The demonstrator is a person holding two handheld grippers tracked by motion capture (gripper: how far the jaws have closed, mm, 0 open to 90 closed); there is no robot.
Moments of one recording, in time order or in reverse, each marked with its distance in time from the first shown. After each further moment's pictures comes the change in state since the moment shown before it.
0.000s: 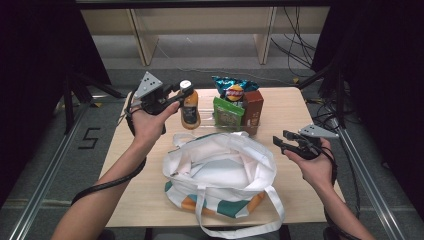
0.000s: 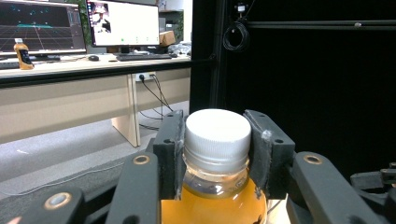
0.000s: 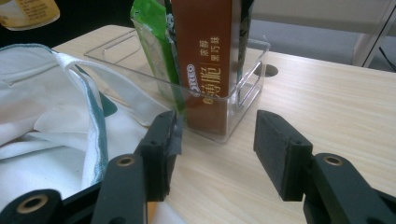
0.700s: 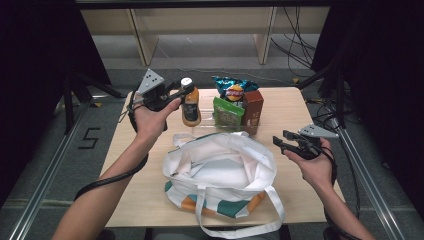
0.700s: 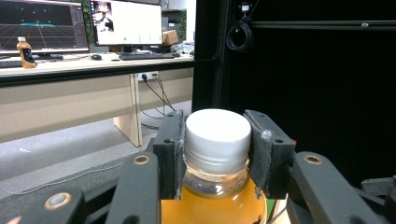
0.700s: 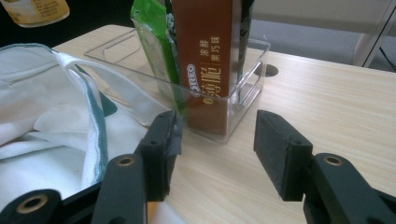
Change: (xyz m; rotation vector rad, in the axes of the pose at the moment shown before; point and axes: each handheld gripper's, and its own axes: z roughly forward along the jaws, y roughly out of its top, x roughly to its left) left arm 0.005 0.001 0.010 0.001 0.011 -0.004; right arm 0.000 0.000 0.000 0.007 -0.001 -0.006
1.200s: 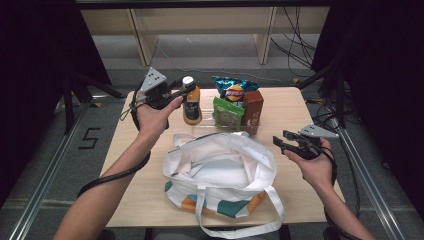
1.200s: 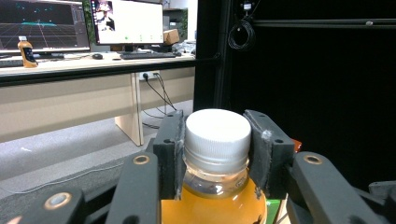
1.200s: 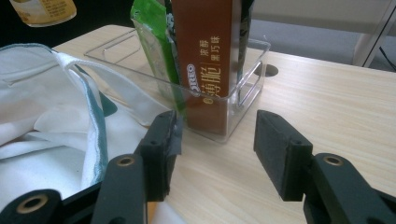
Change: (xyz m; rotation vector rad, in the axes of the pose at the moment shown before) left arm 0.002 -0.001 0.008 0.004 0.004 0.002; right arm -0.003 0.000 0.001 -0.008 0.000 -0.029
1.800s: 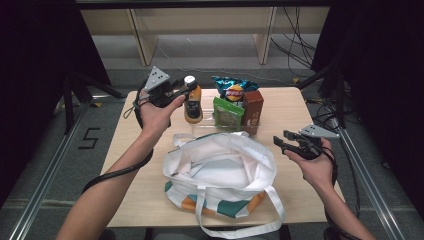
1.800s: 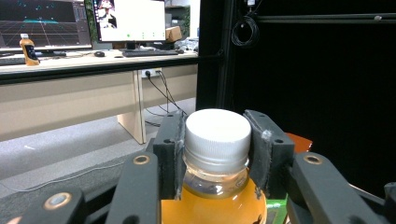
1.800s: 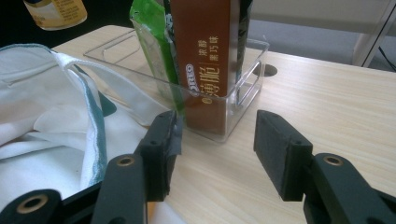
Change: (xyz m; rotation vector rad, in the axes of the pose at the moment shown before) left arm 0.005 -0.005 0.011 0.013 0.011 0.006; right arm 0.000 0.000 -0.002 0.005 -0.001 0.008
